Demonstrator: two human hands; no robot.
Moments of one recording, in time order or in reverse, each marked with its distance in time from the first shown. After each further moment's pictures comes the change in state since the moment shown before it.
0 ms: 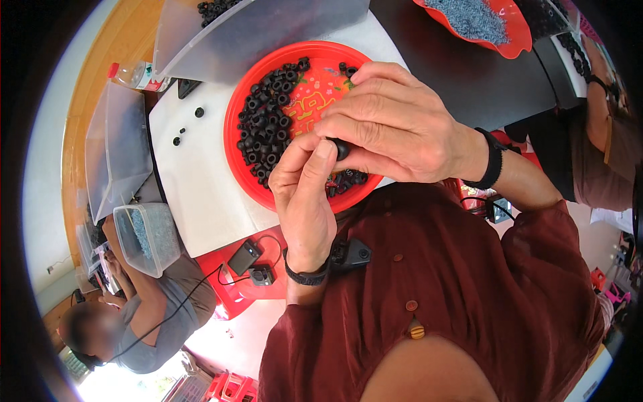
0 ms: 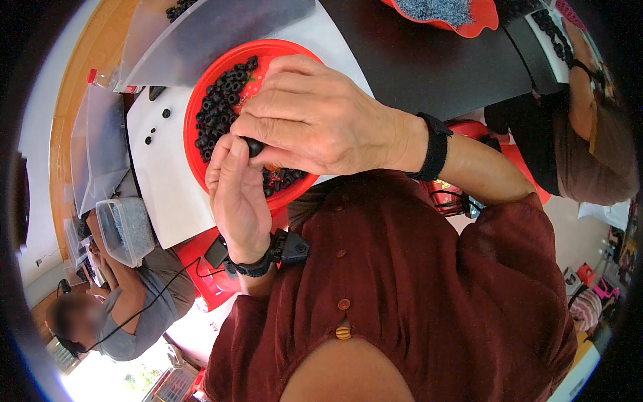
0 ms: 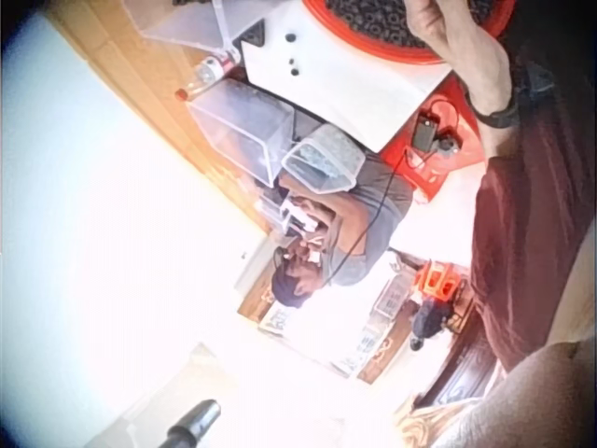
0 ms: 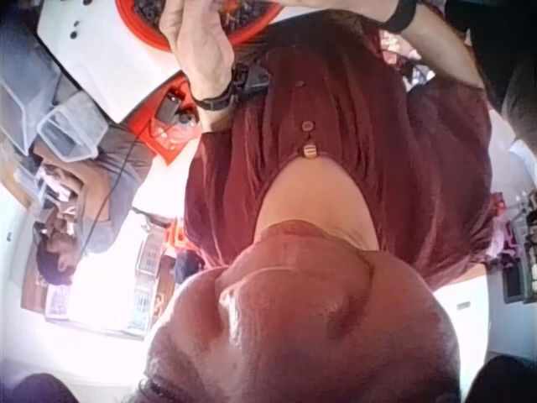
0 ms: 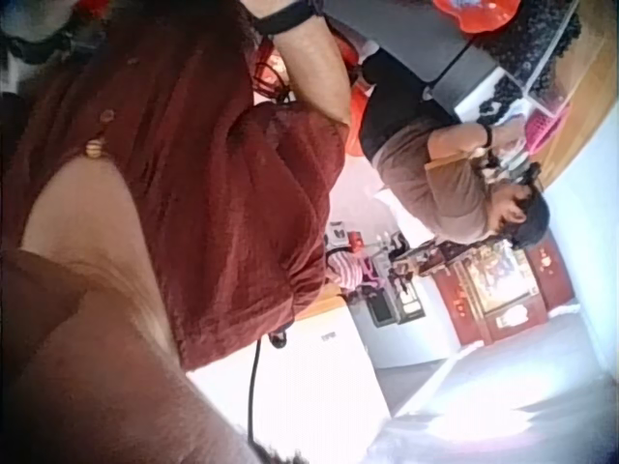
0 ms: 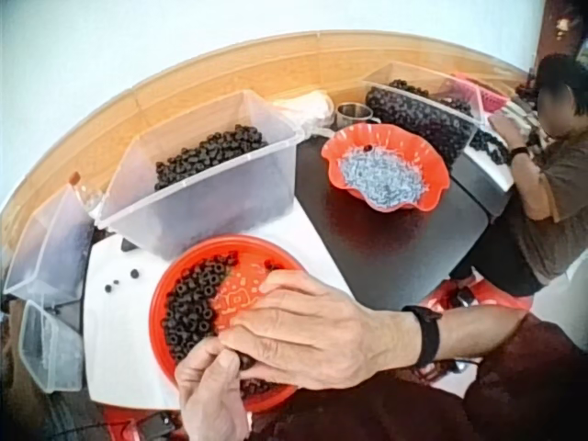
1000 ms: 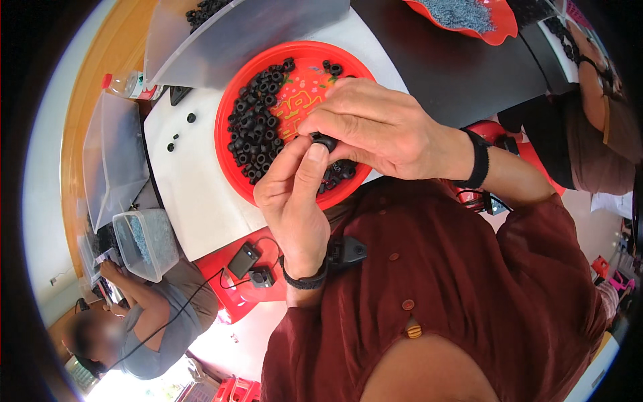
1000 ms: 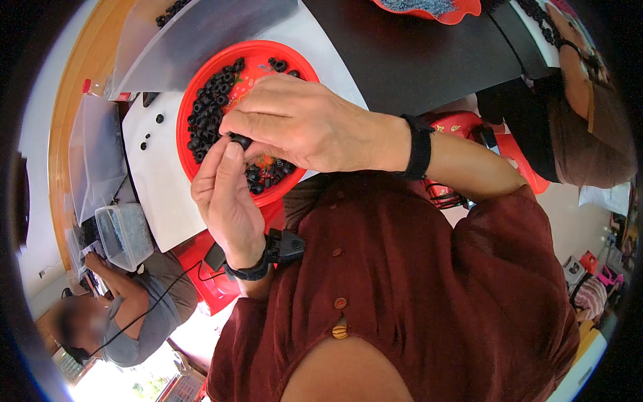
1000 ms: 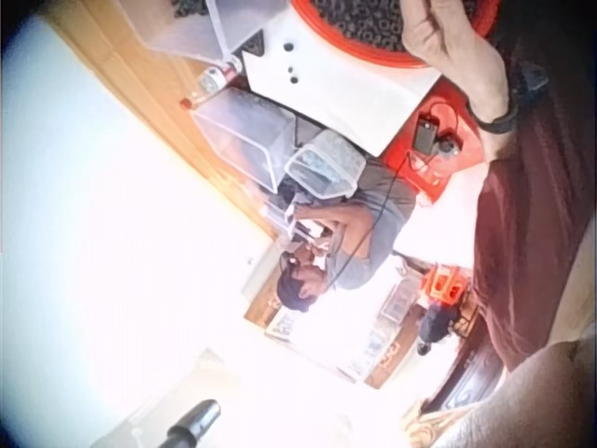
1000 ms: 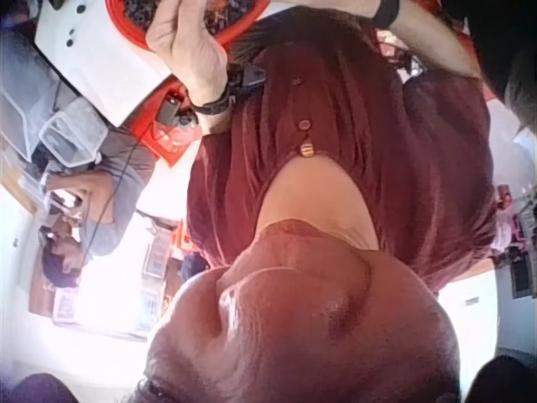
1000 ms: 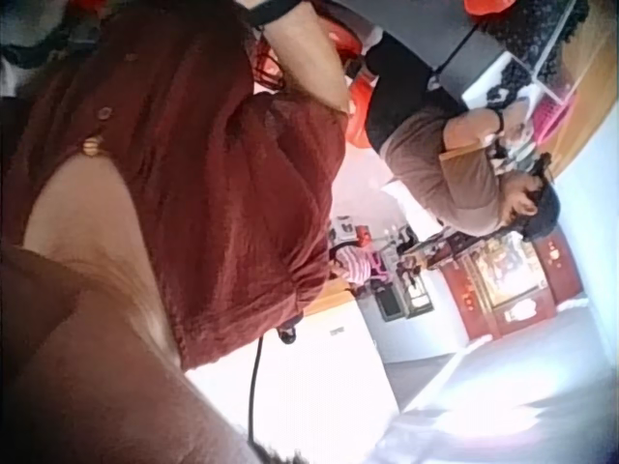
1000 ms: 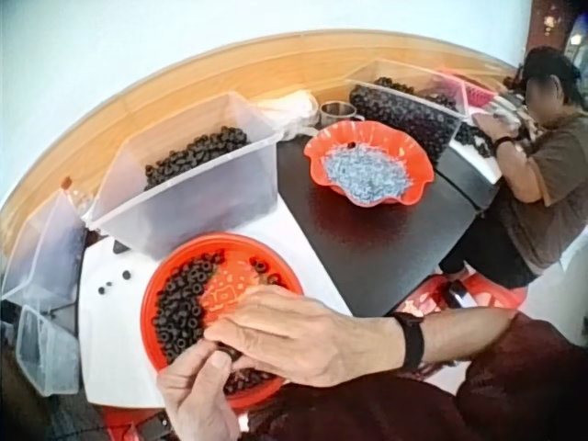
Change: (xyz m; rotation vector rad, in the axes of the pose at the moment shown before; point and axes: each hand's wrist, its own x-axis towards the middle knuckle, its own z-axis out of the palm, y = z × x) left_hand -0.014 -0.001 0.000 0.089 0.010 0.128; right_hand -0.012 -0.011 0.002 0.183 -0.030 0.108
